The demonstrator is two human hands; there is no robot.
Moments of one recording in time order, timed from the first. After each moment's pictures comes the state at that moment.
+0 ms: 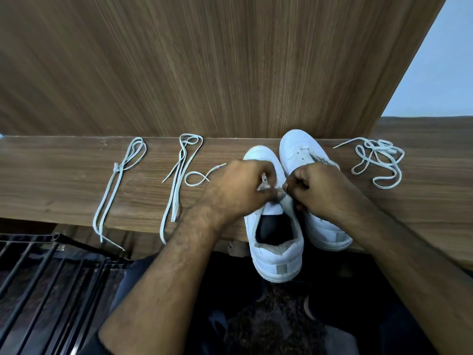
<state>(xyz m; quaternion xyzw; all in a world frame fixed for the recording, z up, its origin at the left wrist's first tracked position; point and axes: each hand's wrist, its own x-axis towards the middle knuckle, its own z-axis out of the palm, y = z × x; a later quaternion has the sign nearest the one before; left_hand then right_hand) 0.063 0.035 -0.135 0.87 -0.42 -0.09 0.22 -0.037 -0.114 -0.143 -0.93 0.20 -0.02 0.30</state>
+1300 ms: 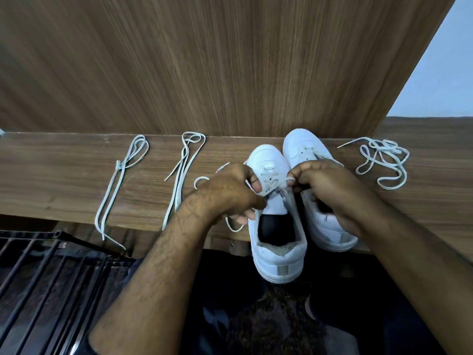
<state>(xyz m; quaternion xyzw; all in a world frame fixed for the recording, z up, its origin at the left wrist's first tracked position) 0.059 0.049 -0.123 0.85 -0.18 -0.35 0.34 -0.036 -0.100 -0.127 -0.74 0.30 -0.03 0.61</state>
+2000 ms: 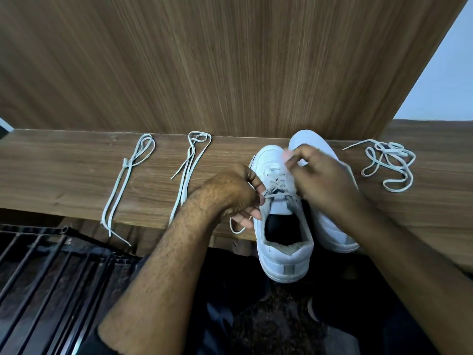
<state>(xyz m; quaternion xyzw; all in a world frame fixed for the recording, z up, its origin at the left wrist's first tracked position) 0.061 0.052 -0.118 0.82 -0.13 -0.40 0.38 -0.031 -0.090 -0.136 -0.83 0.19 -0.14 0.51</state>
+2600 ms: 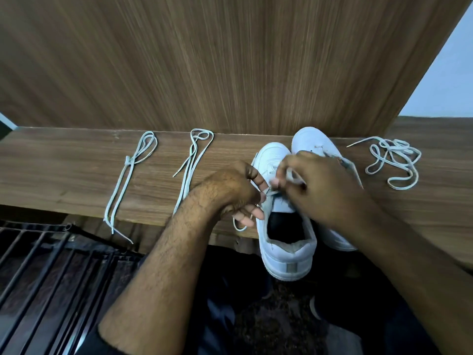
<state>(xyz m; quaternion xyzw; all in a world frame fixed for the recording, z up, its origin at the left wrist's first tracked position) 0.061 0.055 -0.118 0.82 -0.14 -0.40 0.38 -0.035 -0.088 -0.134 -0.97 0.08 -0.12 0.21</state>
